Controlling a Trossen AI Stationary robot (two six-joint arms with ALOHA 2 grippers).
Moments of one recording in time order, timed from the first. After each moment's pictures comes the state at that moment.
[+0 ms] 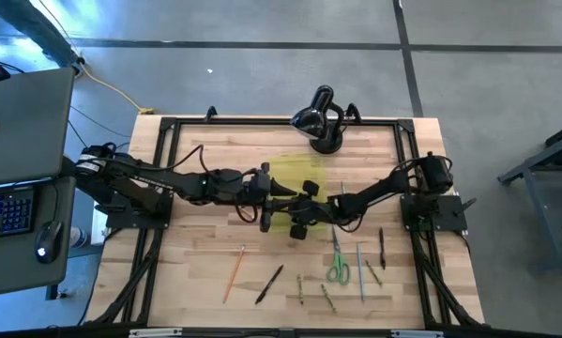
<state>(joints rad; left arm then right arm) -0.12 1.44 0.94 0.41 -0.15 -0.16 0.13 1.88 0.87 0.31 0.41 0.18</state>
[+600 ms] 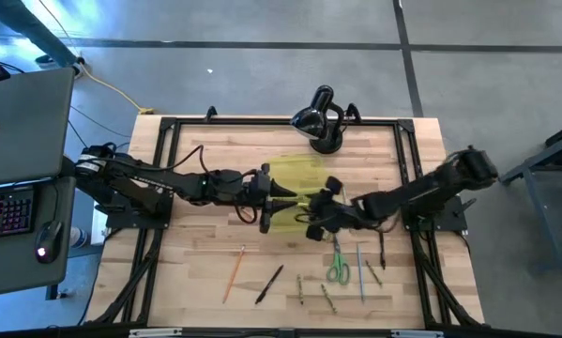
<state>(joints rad) -0.13 1.44 0.94 0.40 -0.14 -0.16 0.29 1.51 0.87 -0.10 0.66 0.36</state>
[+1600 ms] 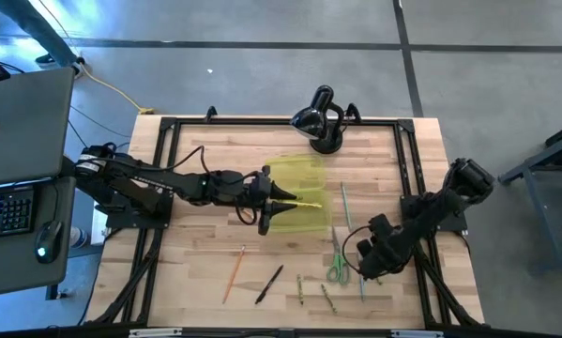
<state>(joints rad) -0.13 1.44 0.94 0.38 -0.11 -0.17 0.71 1.64 0.87 -1.22 0.11 1.91</state>
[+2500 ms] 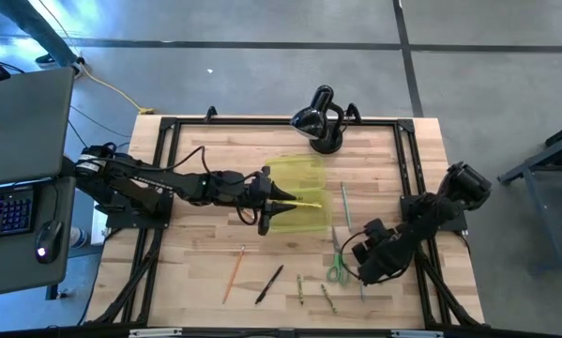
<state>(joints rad) -0.13 1.44 0.94 0.35 -0.11 -0.19 0.73 1.71 0.80 -1.02 0.19 1.92</state>
